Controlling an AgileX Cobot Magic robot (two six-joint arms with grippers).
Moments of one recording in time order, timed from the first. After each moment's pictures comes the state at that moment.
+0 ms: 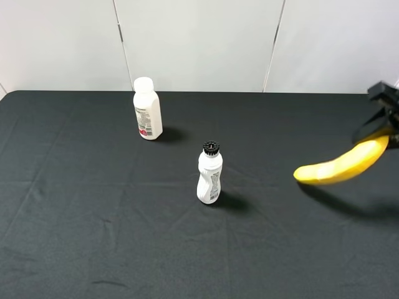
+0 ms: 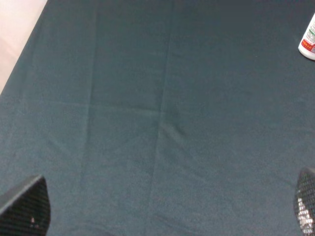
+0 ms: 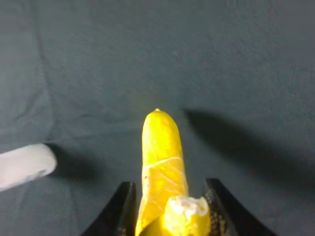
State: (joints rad) left arm 0.06 0.00 -0.50 0.06 1.06 -0.09; right arm -0.29 1.36 -0.89 0.60 1.00 -0.39
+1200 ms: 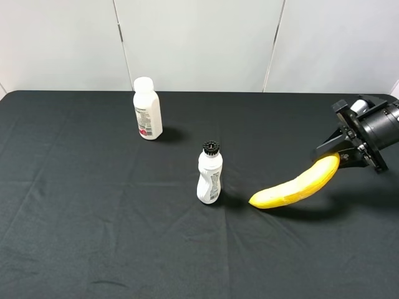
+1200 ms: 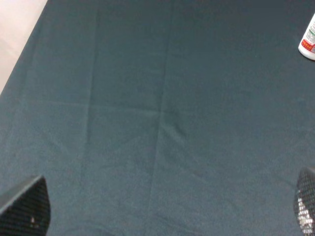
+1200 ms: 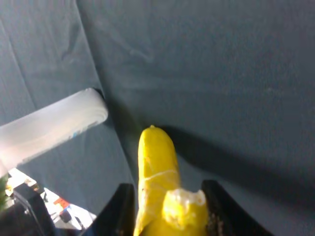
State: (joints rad) left arm 0.06 0.00 -0.50 0.06 1.06 -0.09; right arm -0.29 1.81 -0.97 0.82 1.18 -0.58
